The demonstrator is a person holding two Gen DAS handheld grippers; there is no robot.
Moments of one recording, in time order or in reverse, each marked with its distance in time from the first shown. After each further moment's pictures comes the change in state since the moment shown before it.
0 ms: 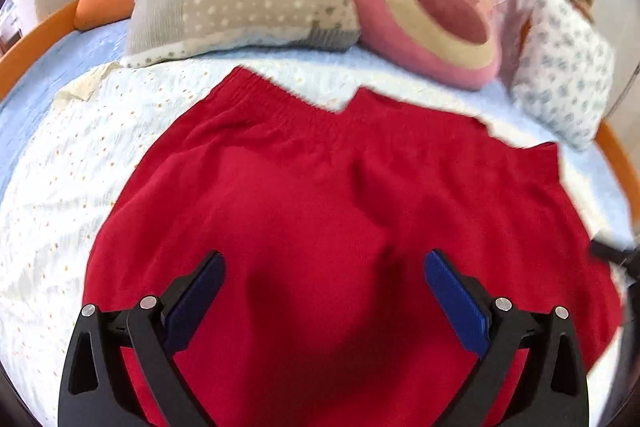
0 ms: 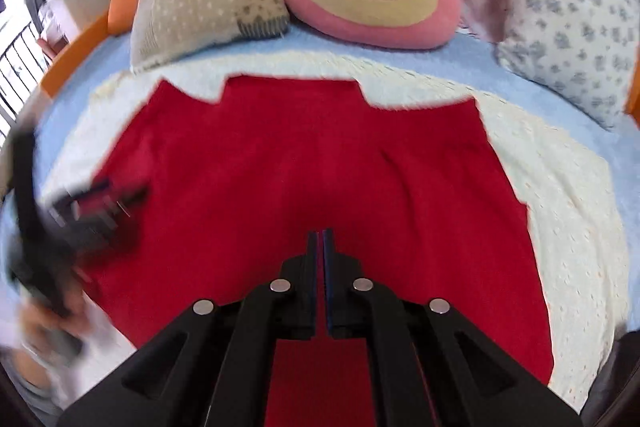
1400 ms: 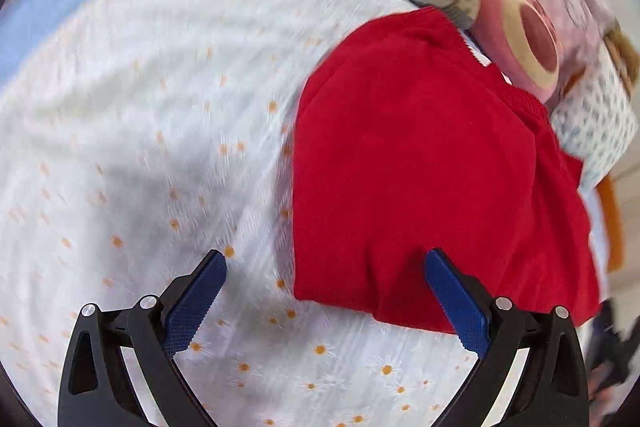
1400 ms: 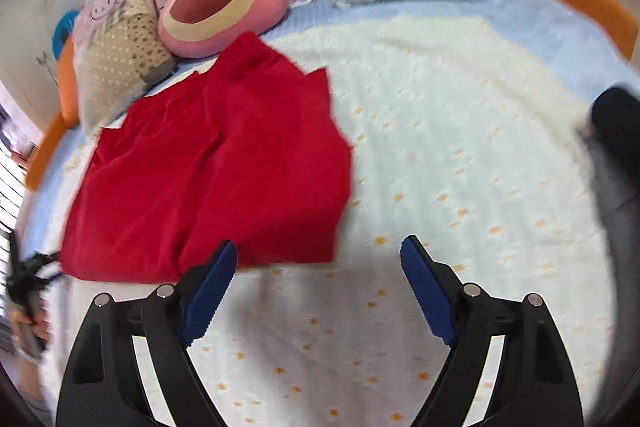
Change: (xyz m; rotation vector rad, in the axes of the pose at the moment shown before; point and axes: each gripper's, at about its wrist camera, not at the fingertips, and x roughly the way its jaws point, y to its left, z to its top) left arm -0.025 0.177 -0.093 -0.358 0.175 -0.063; right arm -0.061 -0.150 -0.165 0.409 -0.112 0.007
